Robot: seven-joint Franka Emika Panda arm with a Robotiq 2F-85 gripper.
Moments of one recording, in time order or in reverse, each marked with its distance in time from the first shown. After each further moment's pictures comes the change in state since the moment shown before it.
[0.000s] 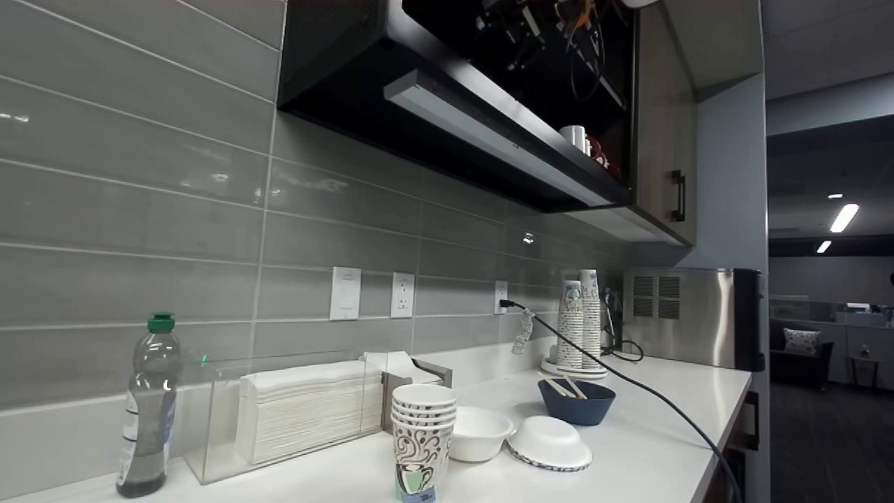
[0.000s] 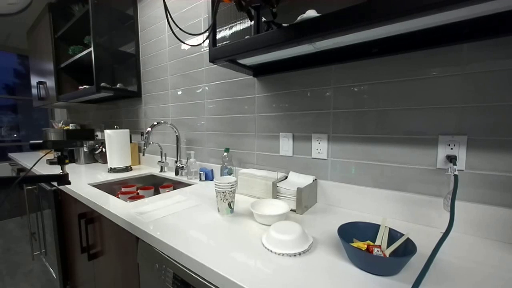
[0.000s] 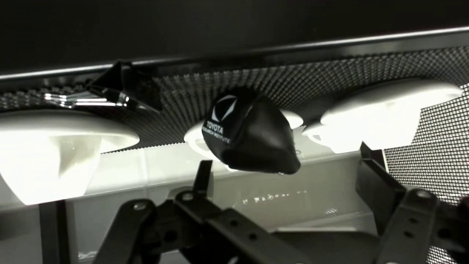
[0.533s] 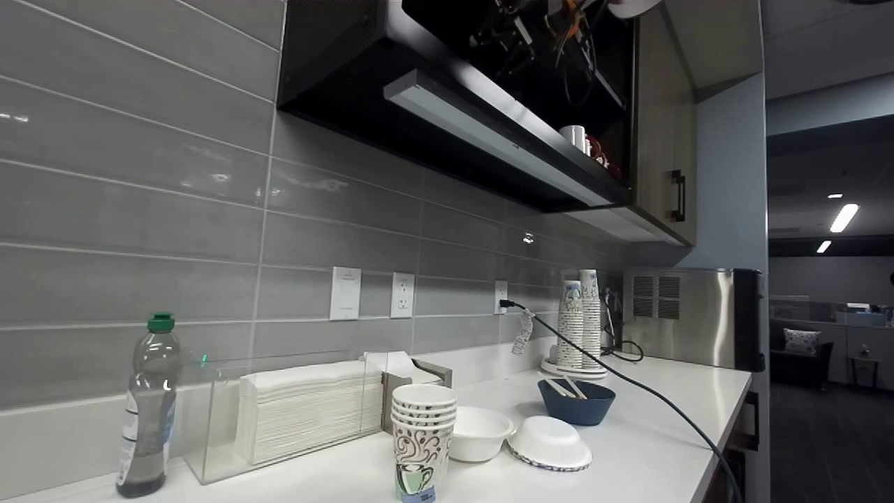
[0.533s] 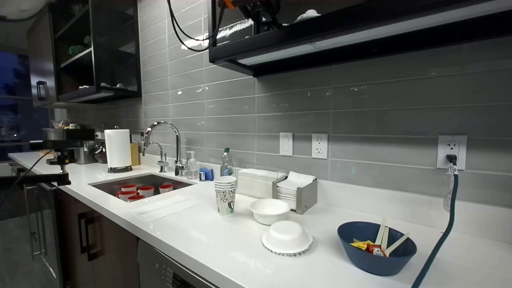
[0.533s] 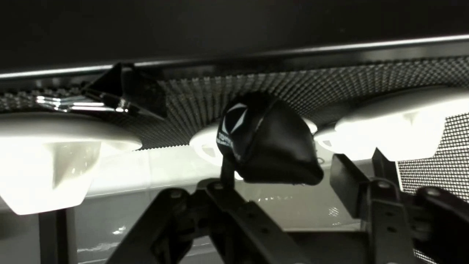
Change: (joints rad) arm 0.001 0.038 0.003 0.020 -0.033 0.026 -0.001
